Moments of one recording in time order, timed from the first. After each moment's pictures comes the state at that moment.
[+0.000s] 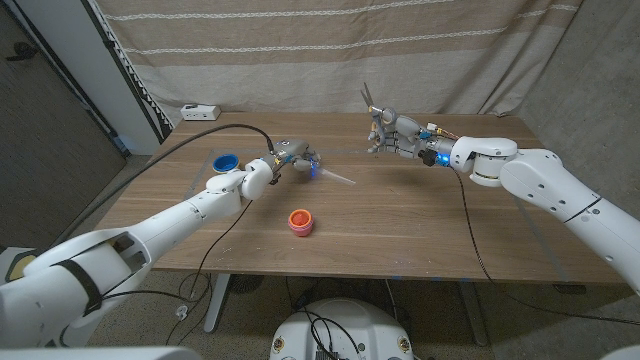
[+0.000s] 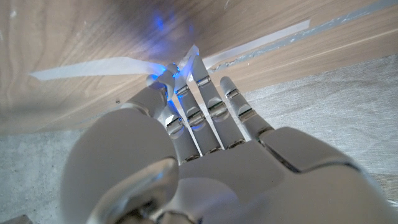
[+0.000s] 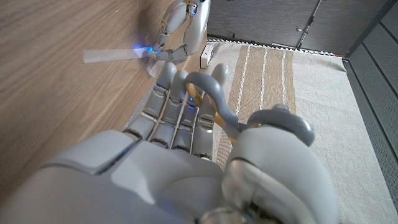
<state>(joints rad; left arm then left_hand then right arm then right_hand) 0.47 0.62 0.87 -1.26 0.56 -0.08 0.21 0.88 0.06 0.80 -0.16 0.17 1.02 -0.20 0.38 0.26 1.04 -0.20 0.48 0.51 0.99 -0.15 0.38 0.50 0.36 -0.04 0.59 0.22 -0.80 -0.87 -0.37 -1.95 0.99 -0.42 0.11 0.60 0.05 -0.21 -0.07 0.40 0.77 0.13 0.85 0.62 0.46 -0.01 0.98 0.93 0.39 -0.04 1.34 0.66 0.38 -0.01 1.13 0.28</state>
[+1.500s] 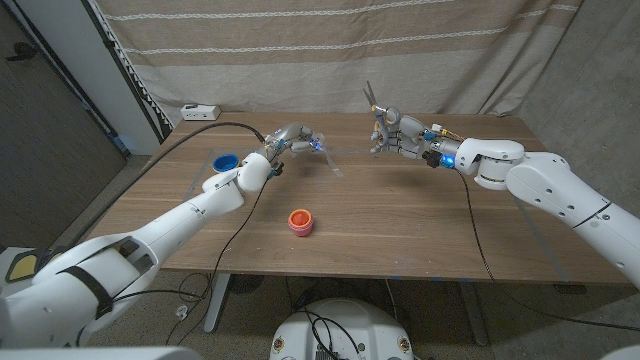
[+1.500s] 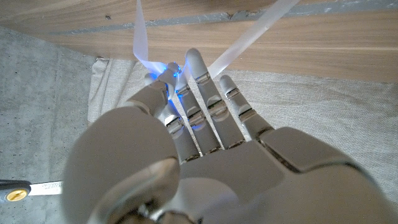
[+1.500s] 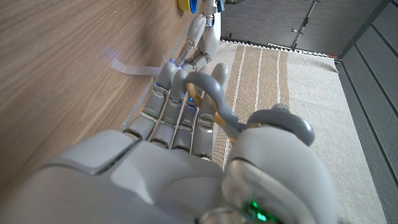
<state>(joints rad) 0.50 0.56 0.75 -1.23 0.29 -0.18 0.24 0.90 0.06 0.79 -0.17 0.16 1.05 -0.17 0.40 0.24 1.05 -0.19 0.48 0.51 1.04 -0.17 0.38 0.55 0.37 -0.04 0.62 0.22 -0.84 -0.89 -0.34 -1.98 1.01 -0.38 0.12 0.60 0.05 -0.21 -0.07 0.40 0.78 0.13 0.83 0.63 0.46 0.00 0.99 0.92 0.39 -0.04 1.34 0.65 0.38 -0.02 1.15 0.25</state>
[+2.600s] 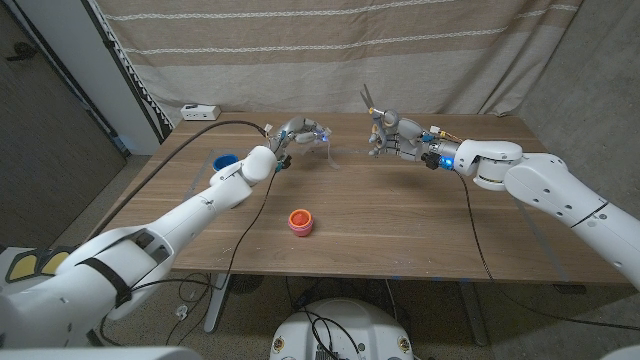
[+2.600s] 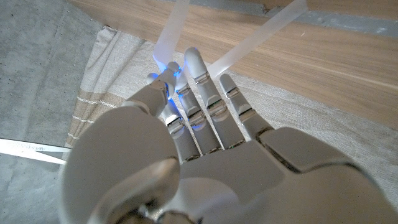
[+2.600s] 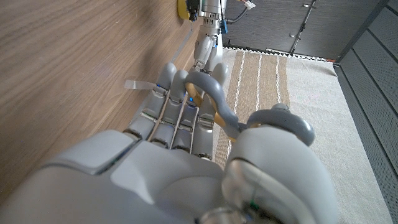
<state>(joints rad) 0.46 0.48 0.71 -1.15 0.09 -0.21 0.13 0.90 0.06 0.78 -0.16 0.17 1.01 -0.17 0.39 0.25 1.05 -0.18 0.48 0.51 1.06 -0.18 0.36 0.59 0.37 -0.04 0.64 0.22 -0.83 -0.89 -0.36 -1.96 1.01 -0.38 0.16 0.60 0.05 -0.22 -0.08 0.40 0.78 0.13 0.82 0.63 0.46 0.00 0.99 0.92 0.39 -0.04 1.35 0.63 0.37 -0.01 1.17 0.24</state>
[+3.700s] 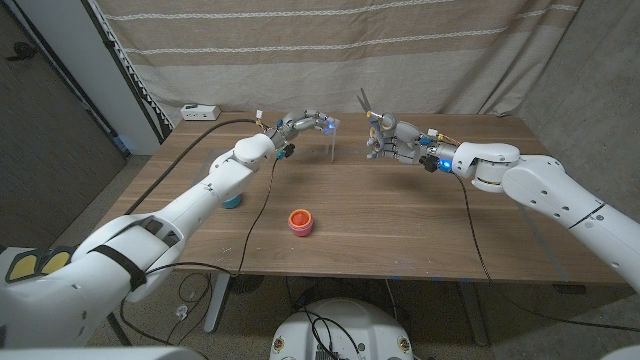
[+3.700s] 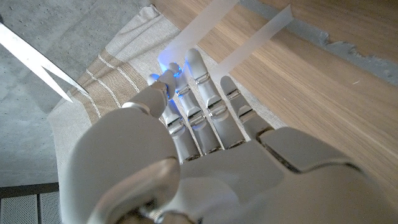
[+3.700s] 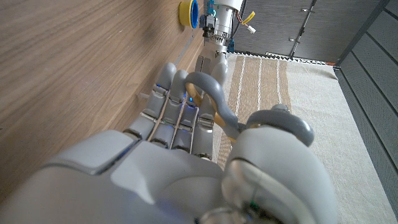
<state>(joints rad) 0.42 0.42 0.63 -1.06 -0.28 -0.20 -0.17 0.89 0.07 0.78 -0.16 0.17 1.00 -0.17 0.38 0.26 1.03 -0.19 0.48 0.51 1.04 -0.17 0.34 0.61 0.35 -0.04 0.65 0.23 -0.83 -0.88 -0.37 -1.95 1.01 -0.38 0.17 0.59 0.05 -0.21 -0.08 0.39 0.78 0.13 0.81 0.64 0.46 0.00 0.99 0.92 0.39 -0.05 1.36 0.63 0.36 -0.02 1.18 0.23</state>
